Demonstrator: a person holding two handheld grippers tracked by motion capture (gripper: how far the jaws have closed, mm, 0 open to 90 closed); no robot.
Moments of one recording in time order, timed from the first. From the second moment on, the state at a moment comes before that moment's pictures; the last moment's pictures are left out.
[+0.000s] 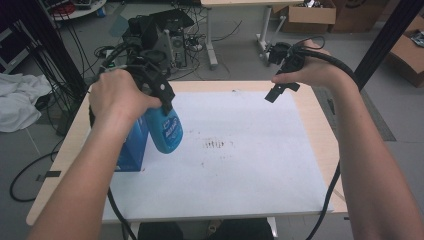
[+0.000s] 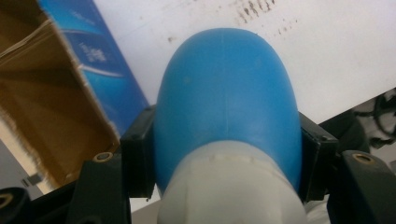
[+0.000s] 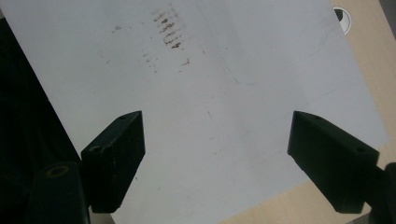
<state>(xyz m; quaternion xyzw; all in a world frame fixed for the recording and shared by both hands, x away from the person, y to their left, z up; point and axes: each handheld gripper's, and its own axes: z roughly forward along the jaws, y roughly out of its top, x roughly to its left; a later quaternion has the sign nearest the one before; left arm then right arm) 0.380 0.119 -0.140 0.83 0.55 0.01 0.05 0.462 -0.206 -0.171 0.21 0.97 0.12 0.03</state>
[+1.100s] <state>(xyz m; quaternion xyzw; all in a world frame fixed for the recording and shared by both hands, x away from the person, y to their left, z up) 0.396 0.236 -0.124 0.72 0.68 0.09 0.04 0.466 -0.211 -0.170 0.21 0.97 0.12 0.03</state>
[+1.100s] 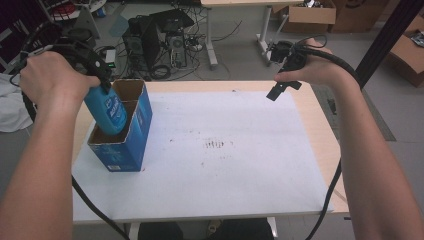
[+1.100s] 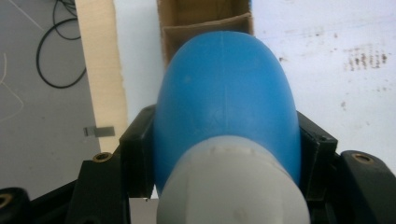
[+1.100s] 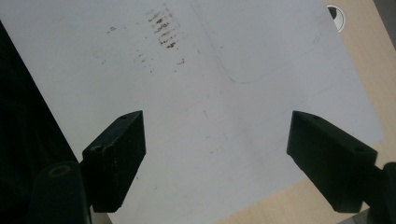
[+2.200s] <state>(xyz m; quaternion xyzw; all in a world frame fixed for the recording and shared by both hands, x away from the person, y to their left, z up) 0.424 0.238 -0.260 0.72 0.69 0.06 0.01 0.468 -0.216 -0.180 0.21 0.97 0.12 0.02</state>
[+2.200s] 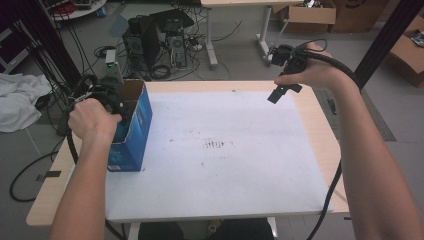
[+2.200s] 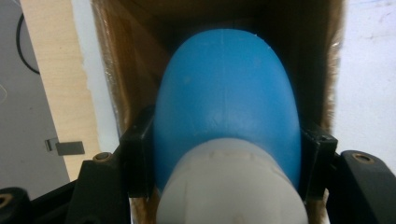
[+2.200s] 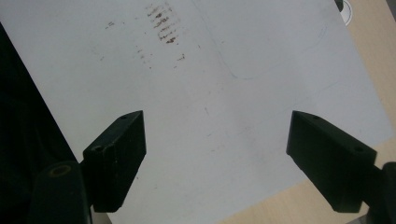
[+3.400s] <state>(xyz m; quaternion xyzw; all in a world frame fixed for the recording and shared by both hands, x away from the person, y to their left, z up) 0.421 0.240 -0.274 0.72 0.69 0.05 0.00 0.467 -0.222 -0.184 0.22 0.97 0.12 0.02</state>
